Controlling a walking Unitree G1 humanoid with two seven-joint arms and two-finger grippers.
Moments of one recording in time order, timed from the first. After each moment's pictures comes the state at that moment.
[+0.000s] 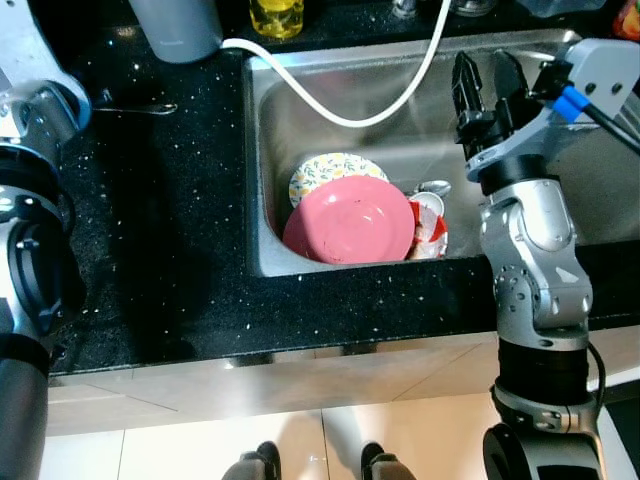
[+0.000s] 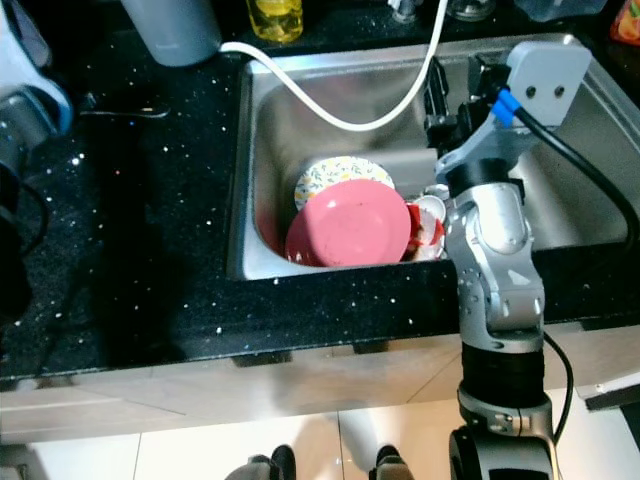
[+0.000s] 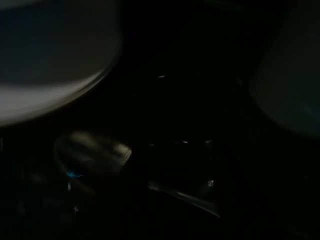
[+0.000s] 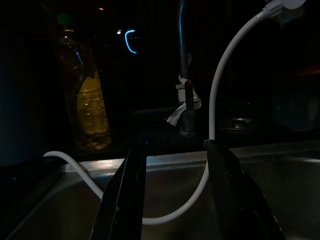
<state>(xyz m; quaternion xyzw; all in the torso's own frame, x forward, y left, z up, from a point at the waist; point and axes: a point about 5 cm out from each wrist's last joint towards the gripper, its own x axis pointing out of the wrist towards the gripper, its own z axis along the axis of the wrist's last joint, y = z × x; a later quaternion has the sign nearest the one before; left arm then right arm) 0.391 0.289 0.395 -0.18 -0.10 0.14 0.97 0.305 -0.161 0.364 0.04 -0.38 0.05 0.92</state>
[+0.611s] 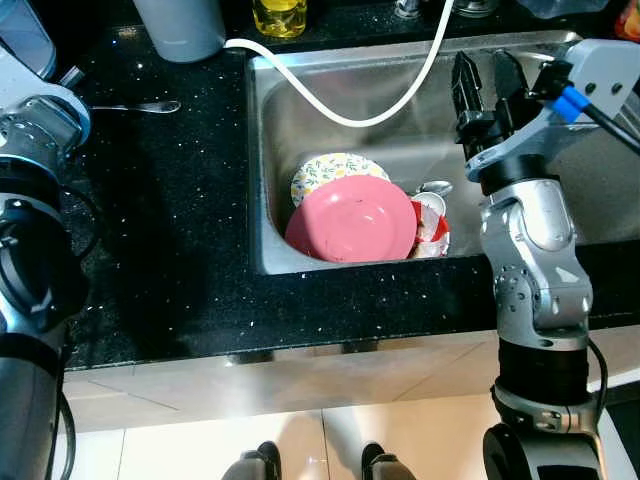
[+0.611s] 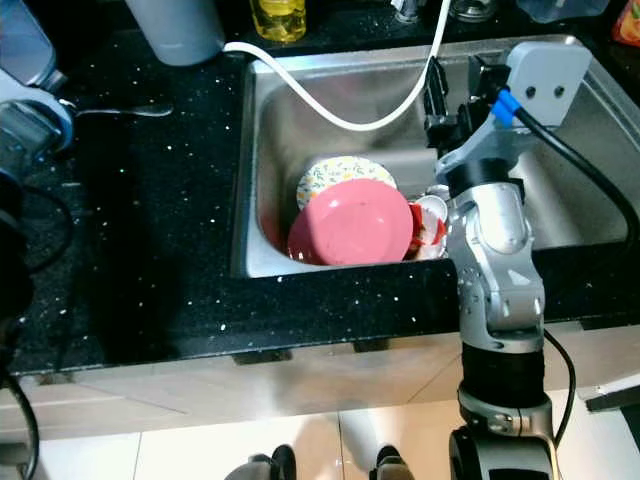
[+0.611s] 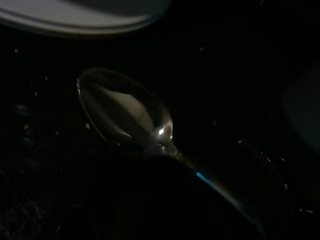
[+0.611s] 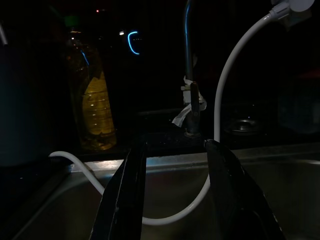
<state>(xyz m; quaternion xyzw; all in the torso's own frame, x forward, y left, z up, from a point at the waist) 0.398 0.283 0.375 -0.30 -0.07 0.17 0.94 0.305 -0.161 0.364 0.04 -0.38 0.05 0.92</state>
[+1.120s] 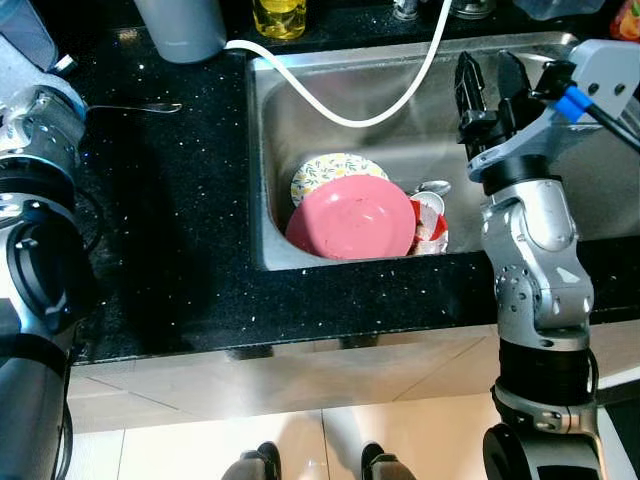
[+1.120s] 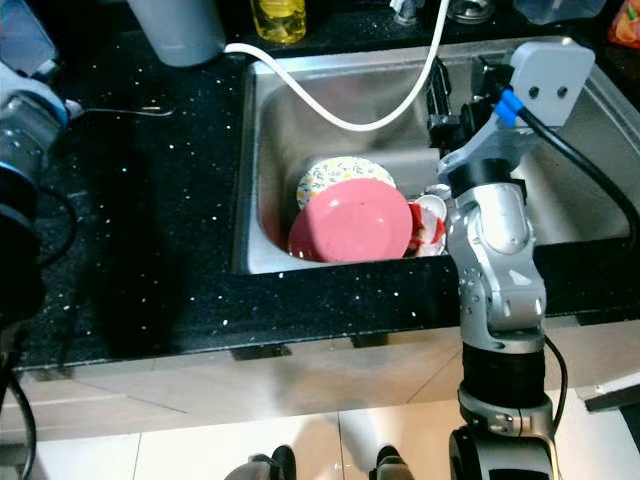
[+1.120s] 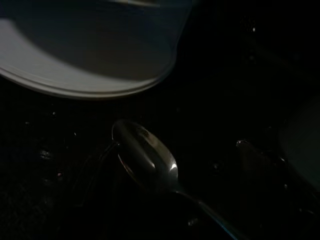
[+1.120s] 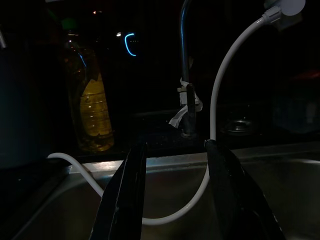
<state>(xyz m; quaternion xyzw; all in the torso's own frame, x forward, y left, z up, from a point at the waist) 0.392 0.290 0.392 -0.27 -0.15 0.21 0.93 0.305 -0.163 0.364 0.04 -0.38 0.04 0.92</state>
